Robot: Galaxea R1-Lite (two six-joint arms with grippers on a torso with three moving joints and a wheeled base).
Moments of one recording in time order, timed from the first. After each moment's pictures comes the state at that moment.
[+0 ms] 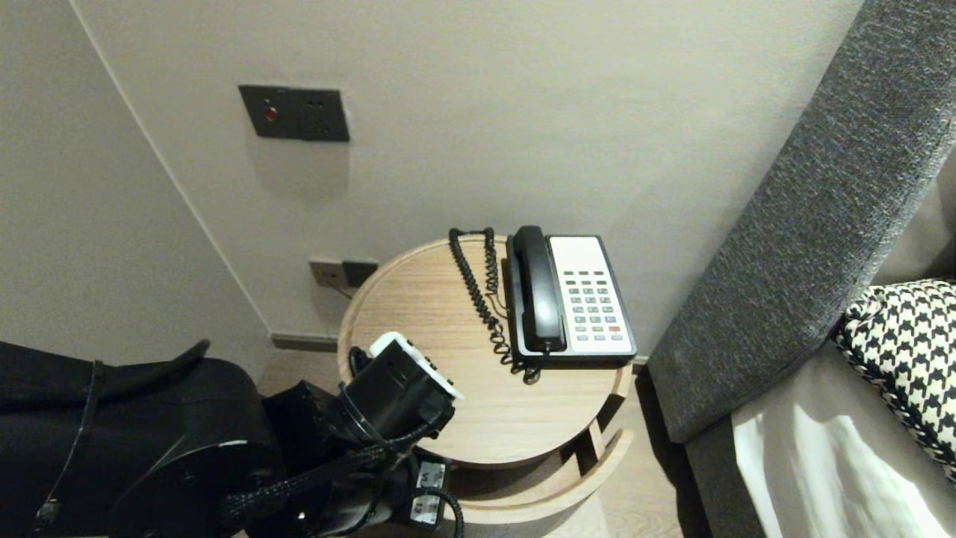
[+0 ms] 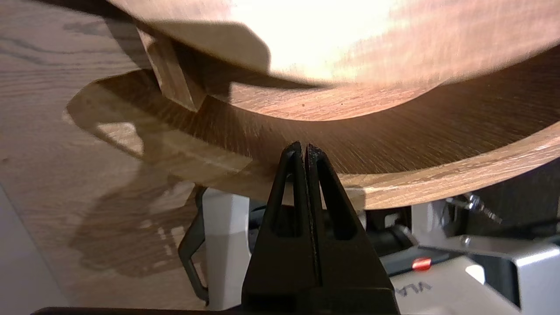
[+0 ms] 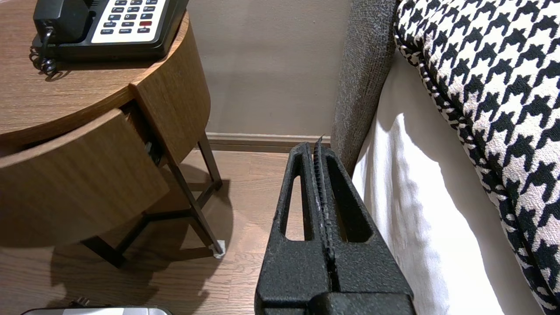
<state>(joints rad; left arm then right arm) -0.95 1.75 -0.95 0.22 0.23 -0.62 0.01 0.00 0.00 -0.10 -0.02 0.02</state>
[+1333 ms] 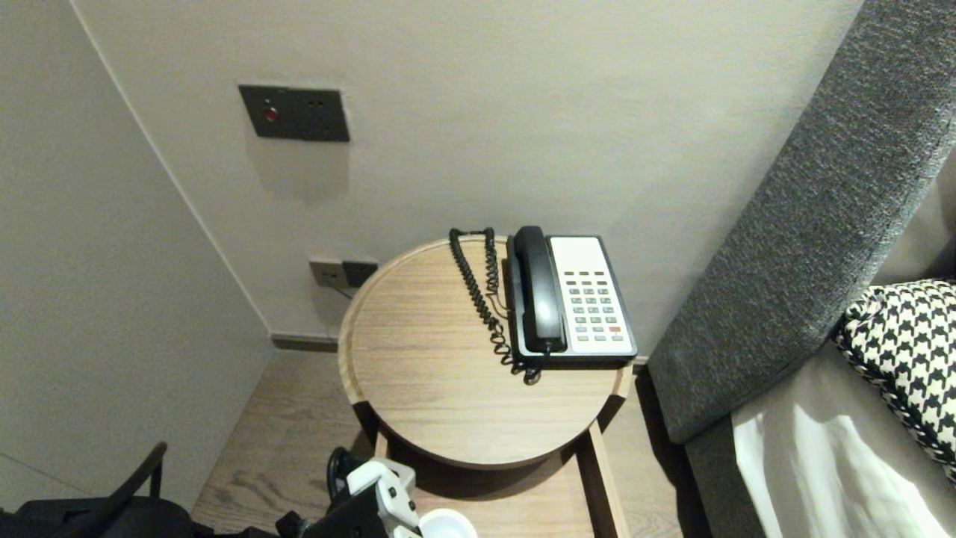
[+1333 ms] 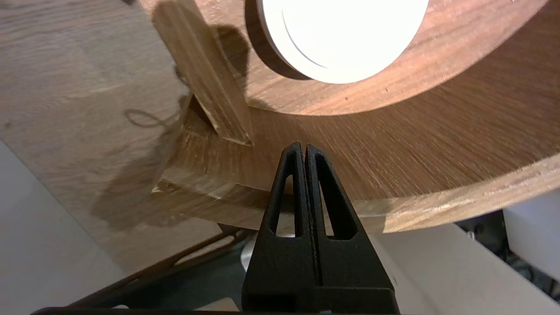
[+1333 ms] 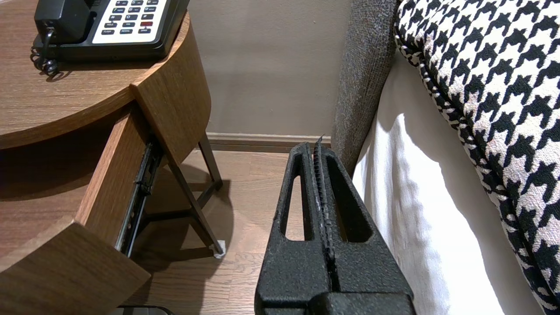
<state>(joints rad) -1.14 1.65 -0.71 0.22 0.18 -0.66 0.01 0.00 0.00 -0.10 -0.02 0.02</state>
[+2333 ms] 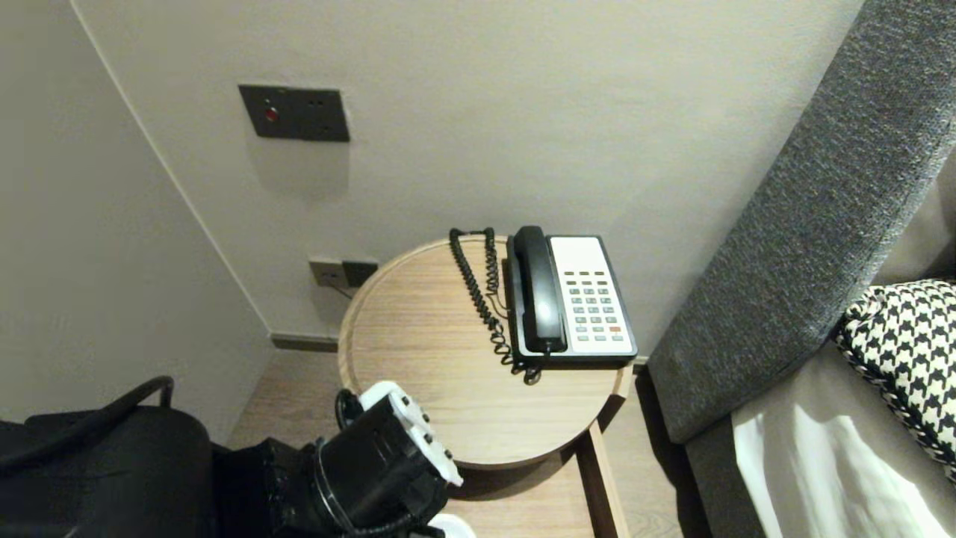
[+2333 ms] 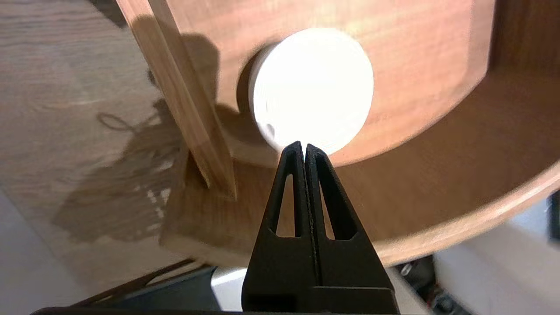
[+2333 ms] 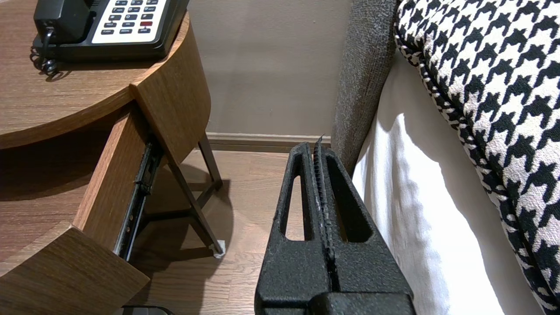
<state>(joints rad) -1.06 1.67 -0.91 0.32 0.18 -0.71 0.01 0.00 0.00 -0.10 -0.02 0.02</state>
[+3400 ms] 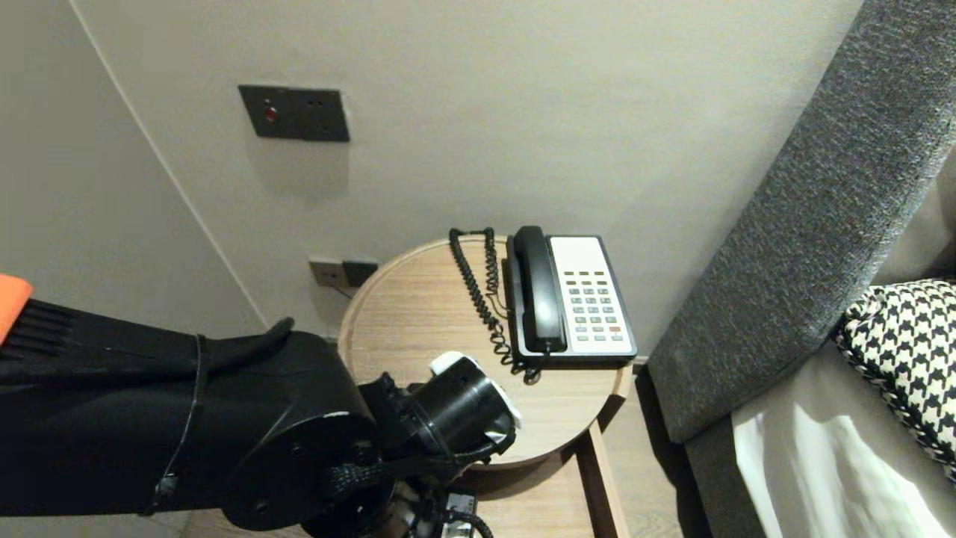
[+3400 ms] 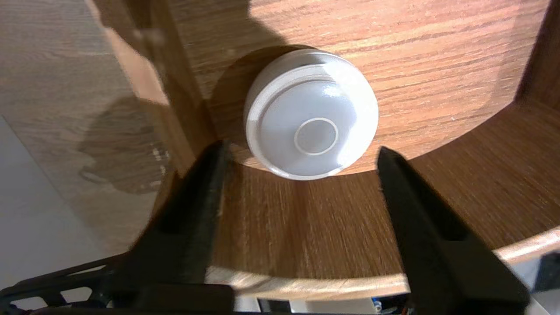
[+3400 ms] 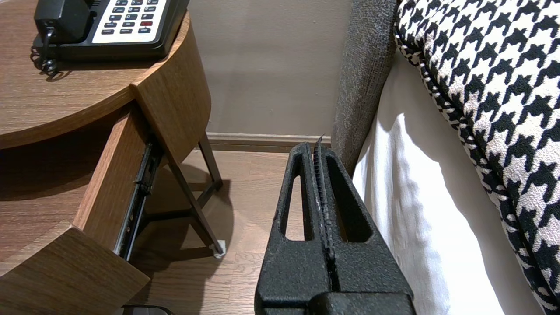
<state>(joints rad) -1.02 1.87 -1.17 0.56 0.15 -0.77 0.01 0.00 0.00 -0.10 -0.02 0.02</state>
